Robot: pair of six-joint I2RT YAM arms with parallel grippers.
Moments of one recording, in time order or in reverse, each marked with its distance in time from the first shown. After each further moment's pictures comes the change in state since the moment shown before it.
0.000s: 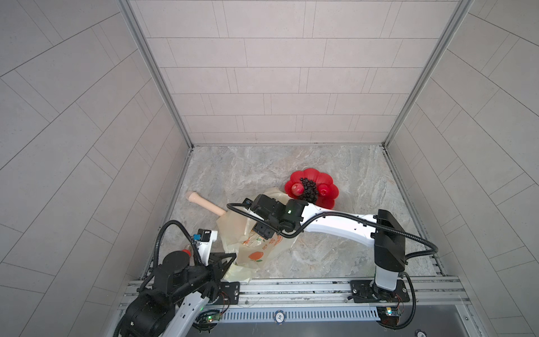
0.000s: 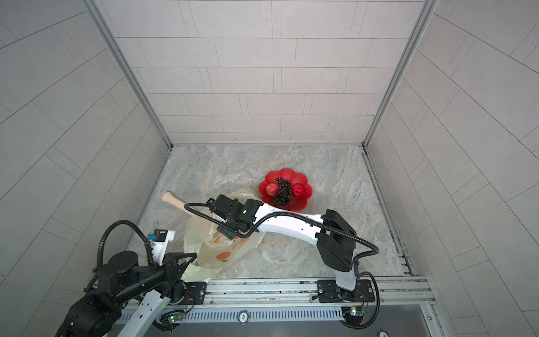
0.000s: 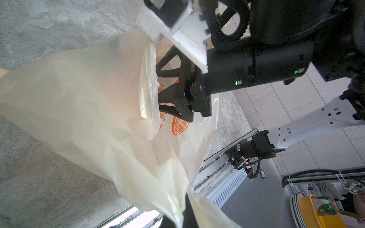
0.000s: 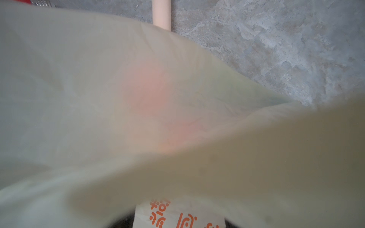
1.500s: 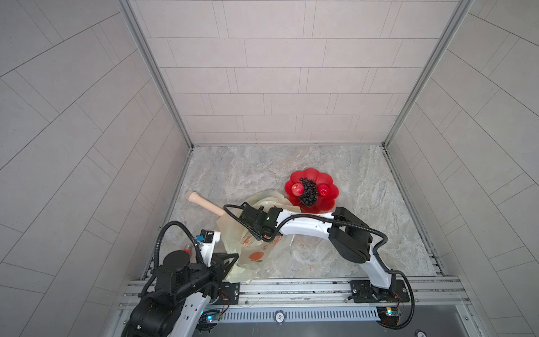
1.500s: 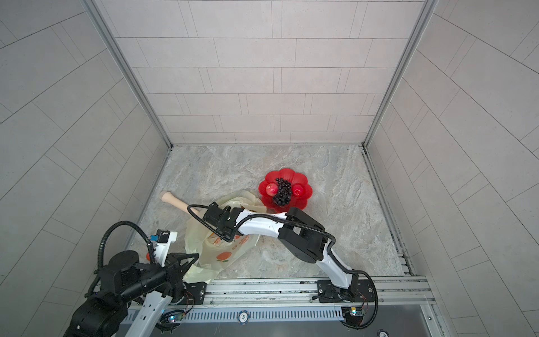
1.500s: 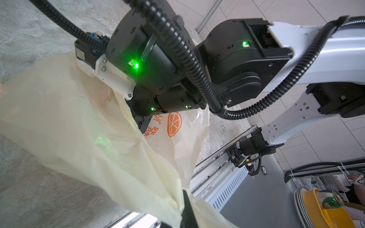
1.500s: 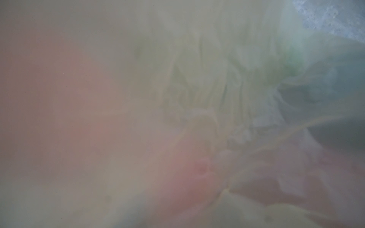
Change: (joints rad) left arm 0.151 -0.001 -0.010 -0.003 0.148 0.114; right arm 0.000 0.311 0.118 0.066 0.147 0.239
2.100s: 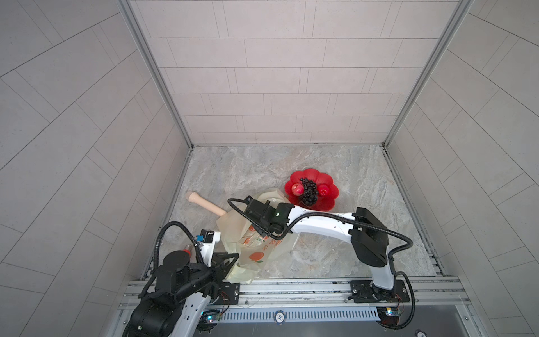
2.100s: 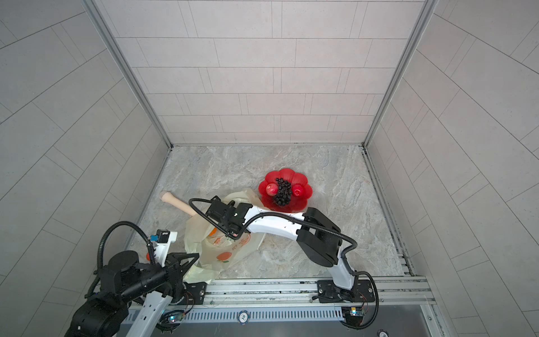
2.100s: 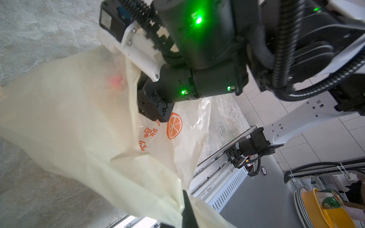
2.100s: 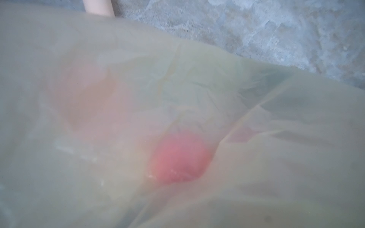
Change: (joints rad) left arm 0.012 0.000 0.000 0.006 0.009 0.007; right arm 0.002 -0.199 -0.062 -0.048 -0.006 -0.011
